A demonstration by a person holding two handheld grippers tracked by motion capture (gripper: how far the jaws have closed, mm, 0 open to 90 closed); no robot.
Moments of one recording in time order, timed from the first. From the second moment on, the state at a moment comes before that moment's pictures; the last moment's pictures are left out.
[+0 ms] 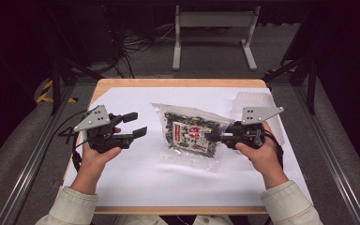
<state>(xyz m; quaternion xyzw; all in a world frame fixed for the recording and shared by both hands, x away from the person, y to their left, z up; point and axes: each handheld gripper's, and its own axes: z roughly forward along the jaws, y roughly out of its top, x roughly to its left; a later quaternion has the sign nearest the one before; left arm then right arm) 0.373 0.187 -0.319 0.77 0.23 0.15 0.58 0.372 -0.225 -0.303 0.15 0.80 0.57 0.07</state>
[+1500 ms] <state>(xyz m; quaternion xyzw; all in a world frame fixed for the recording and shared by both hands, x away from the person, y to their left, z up) 0.392 0.202 -0.413 0.81 0.30 0.14 0.49 0.404 -0.295 -0.248 0.30 0.76 0.55 0.15</state>
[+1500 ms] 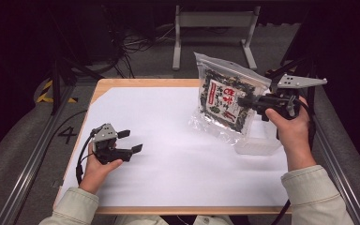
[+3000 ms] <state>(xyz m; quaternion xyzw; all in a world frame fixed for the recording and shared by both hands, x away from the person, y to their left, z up) 0.391 0.204 -0.412 0.80 0.29 0.14 0.51 0.408 -0.360 -0.251 0.40 0.71 0.52 0.28</state>
